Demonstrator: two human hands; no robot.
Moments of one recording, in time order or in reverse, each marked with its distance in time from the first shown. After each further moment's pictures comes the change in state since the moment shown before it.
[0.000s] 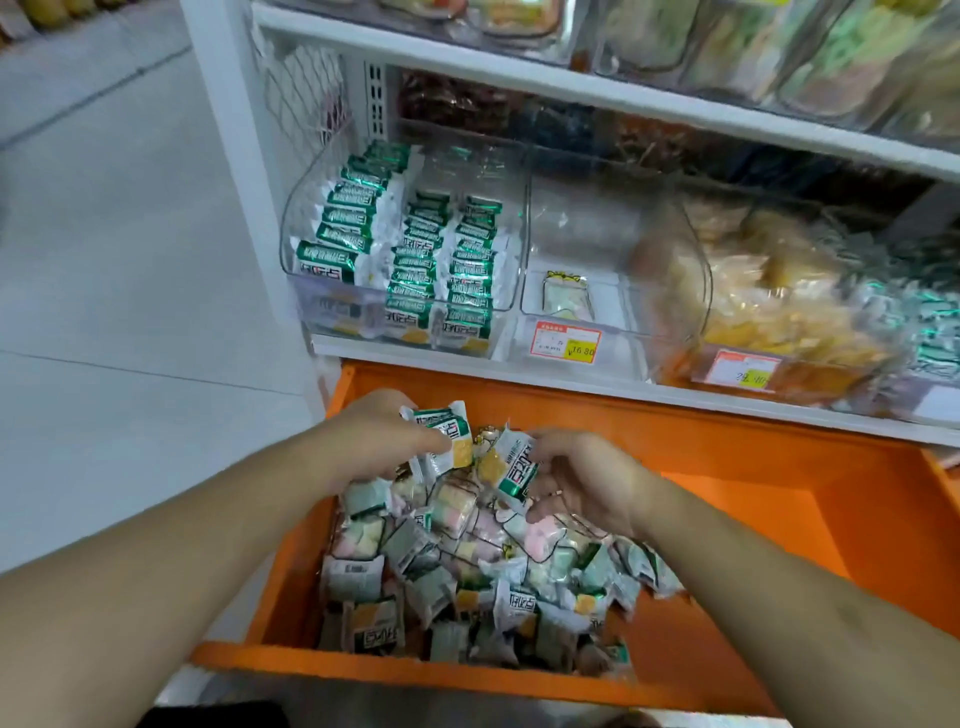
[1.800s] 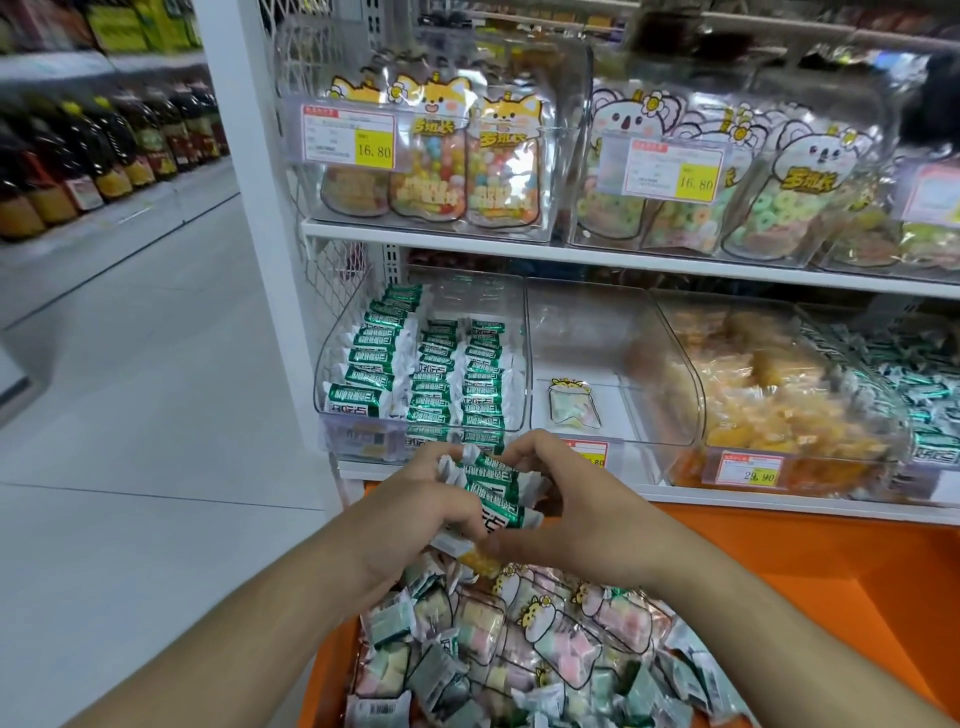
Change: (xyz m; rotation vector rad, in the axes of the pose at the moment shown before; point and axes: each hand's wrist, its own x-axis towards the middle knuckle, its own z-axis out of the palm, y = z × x) left_hand -0.059 0.065 -0.035 -0.569 -0.109 0.155; right_hand -0.058 -0.094 0.046 -0.731 0.147 -0.514
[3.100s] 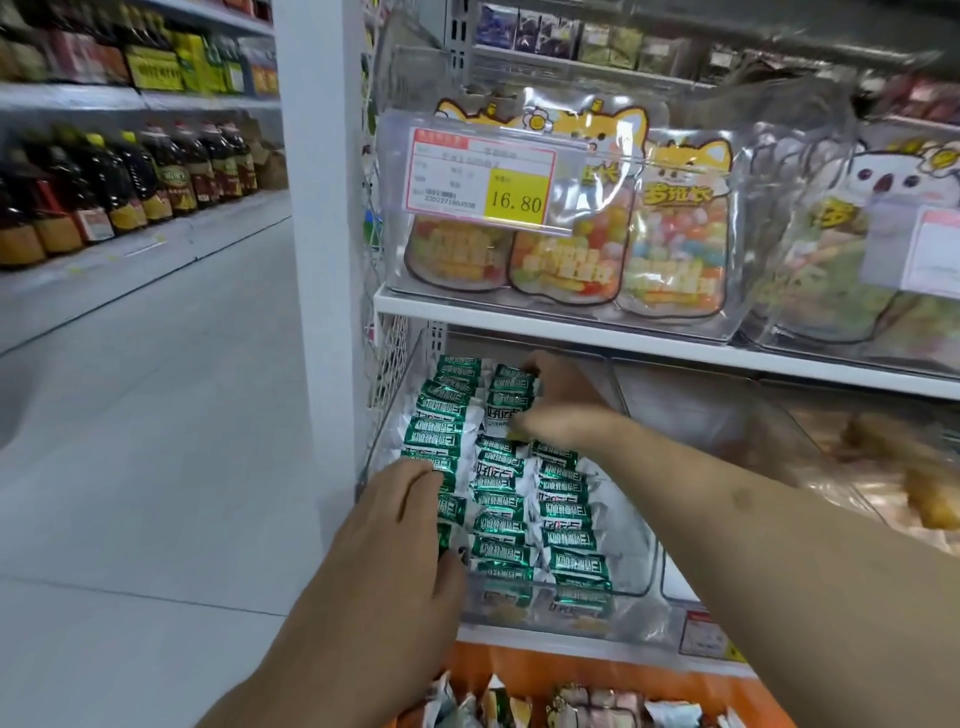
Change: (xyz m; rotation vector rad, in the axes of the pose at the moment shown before) left_hand 0.085 0.003 -0.113 0.961 0.474 0.529; right_hand 0.307 -0.019 -0.035 -0.262 0.290 0.108
